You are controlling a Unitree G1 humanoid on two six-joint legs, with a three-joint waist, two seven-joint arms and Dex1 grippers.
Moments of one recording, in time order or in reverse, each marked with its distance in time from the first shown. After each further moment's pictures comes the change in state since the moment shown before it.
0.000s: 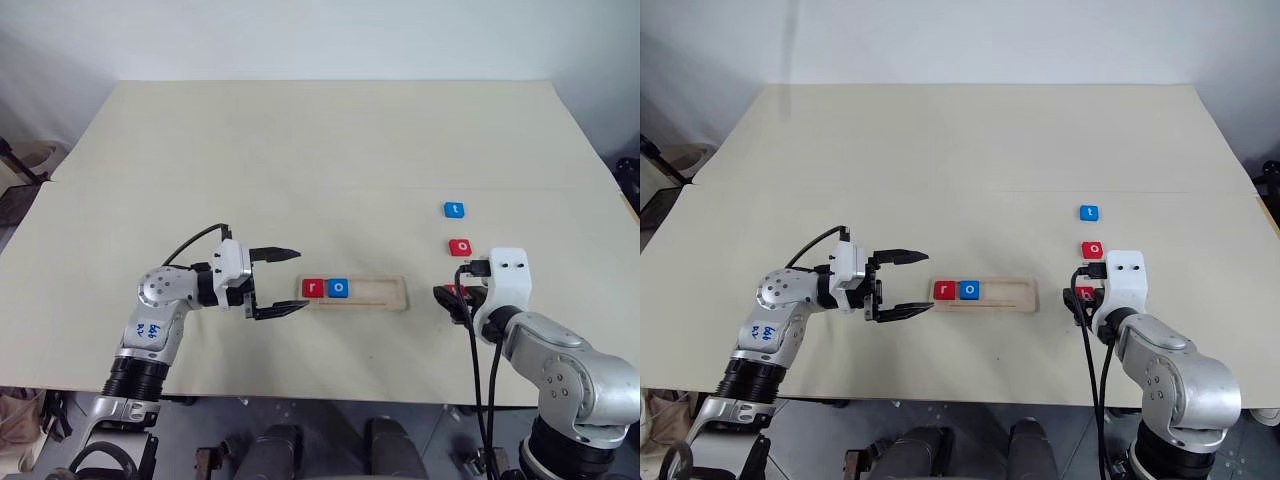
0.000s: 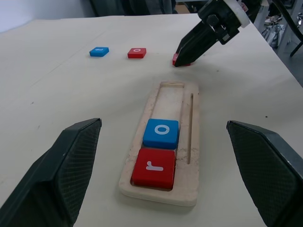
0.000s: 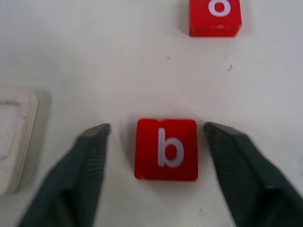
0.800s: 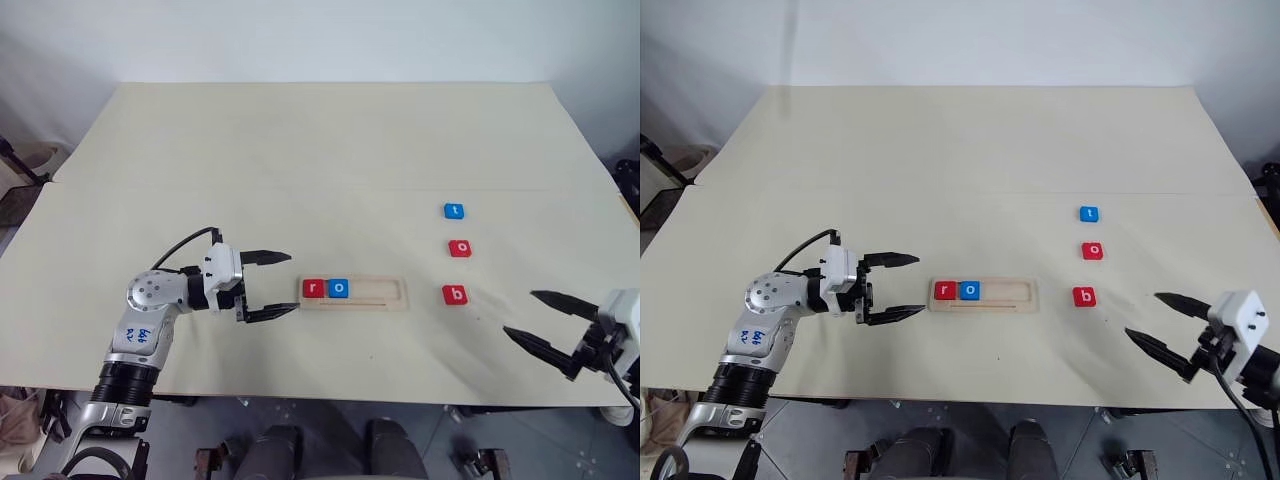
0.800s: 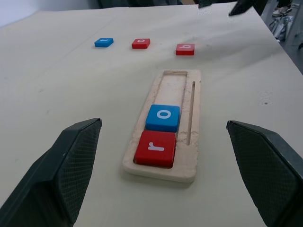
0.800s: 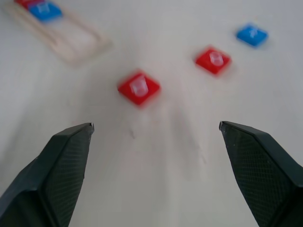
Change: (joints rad) left arm 0.028 0.033 0.019 -0.006 -0.002 0.001 -0.011; right arm 0.432 -0.486 -0.239 0.729 0.083 -1.384 1.091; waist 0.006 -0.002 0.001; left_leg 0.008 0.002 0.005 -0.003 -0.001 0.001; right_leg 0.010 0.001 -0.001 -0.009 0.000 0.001
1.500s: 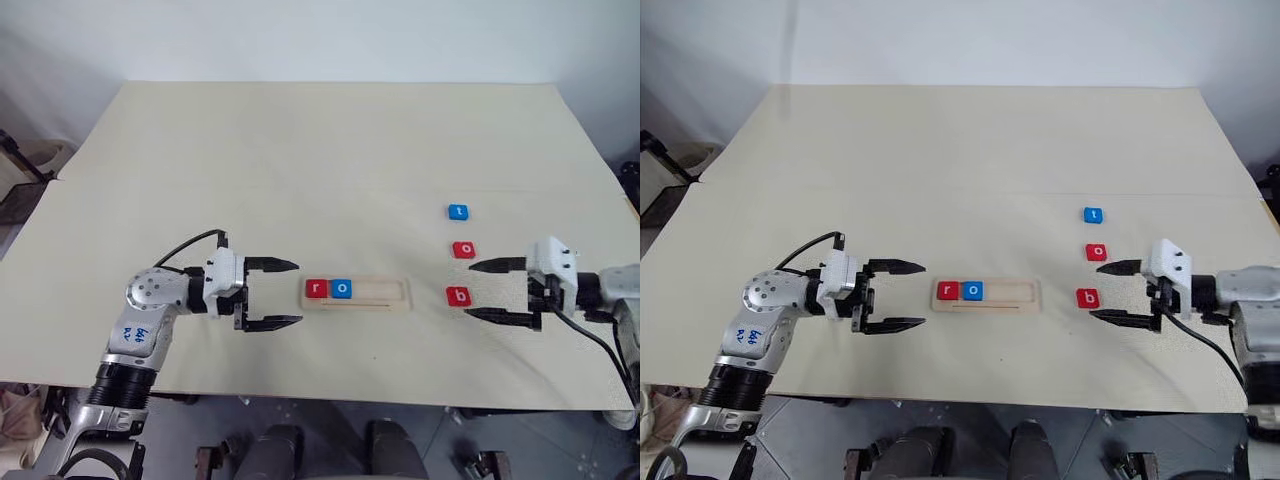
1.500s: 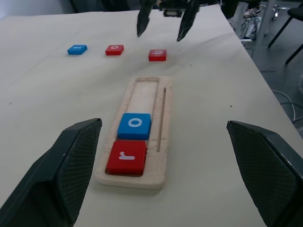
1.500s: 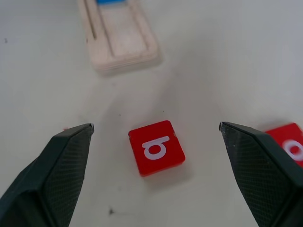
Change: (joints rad) left arm 0.014 0.018 -0.021 -0.083 -0.027 0.046 -0.079; right arm -0.623 -0.147 0.525 0.420 -0.156 -0.151 0.243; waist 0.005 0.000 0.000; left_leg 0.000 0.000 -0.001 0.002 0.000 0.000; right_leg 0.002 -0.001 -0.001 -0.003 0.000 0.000
